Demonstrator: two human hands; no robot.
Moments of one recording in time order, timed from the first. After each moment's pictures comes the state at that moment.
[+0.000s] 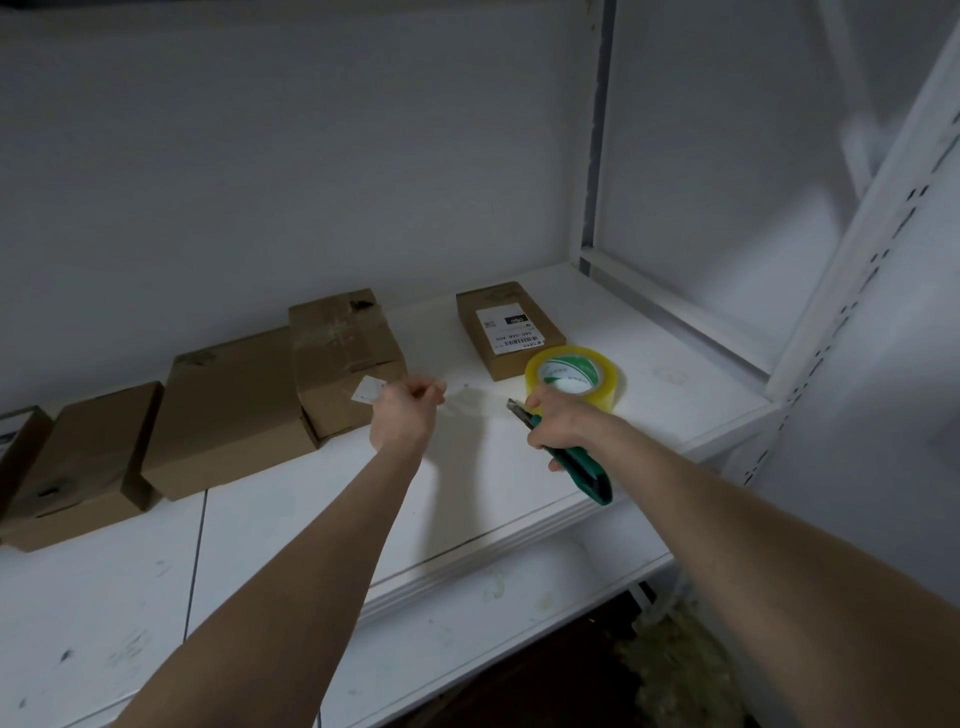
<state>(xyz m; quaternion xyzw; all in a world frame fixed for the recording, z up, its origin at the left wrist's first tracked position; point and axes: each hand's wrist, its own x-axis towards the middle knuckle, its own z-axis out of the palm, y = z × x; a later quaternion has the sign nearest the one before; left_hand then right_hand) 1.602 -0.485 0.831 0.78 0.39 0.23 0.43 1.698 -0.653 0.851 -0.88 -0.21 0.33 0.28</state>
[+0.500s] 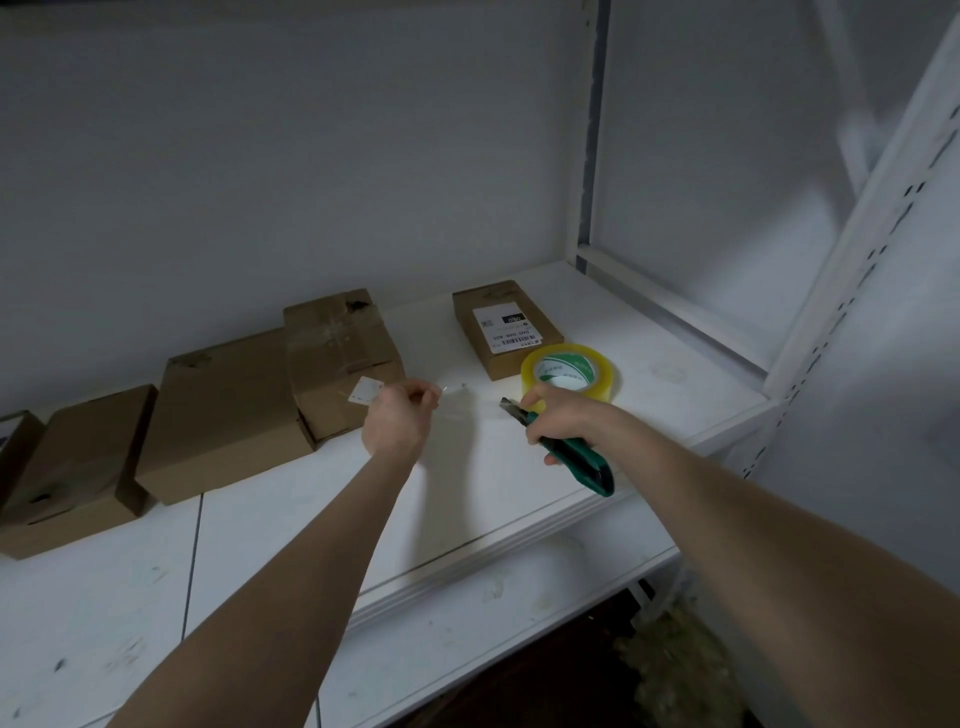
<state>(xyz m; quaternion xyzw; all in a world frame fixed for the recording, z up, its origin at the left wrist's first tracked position) 1.599 -0.482 0.828 0.83 0.37 0.21 0.36 1.704 -0.652 0.853 -0.84 -0.18 0.38 0.33</state>
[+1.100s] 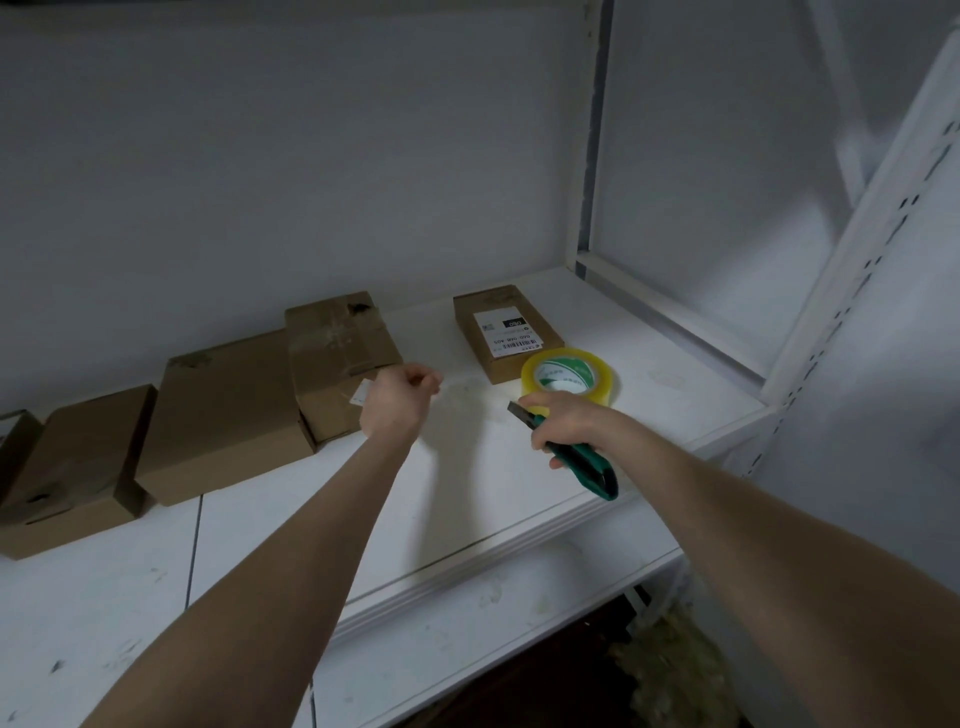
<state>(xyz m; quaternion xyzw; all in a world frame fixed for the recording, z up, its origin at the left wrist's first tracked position) 1.606 -0.476 0.847 0.81 0.37 0.22 0.39 1.702 -0.657 0.857 -0.85 -0.21 0.37 0.31</state>
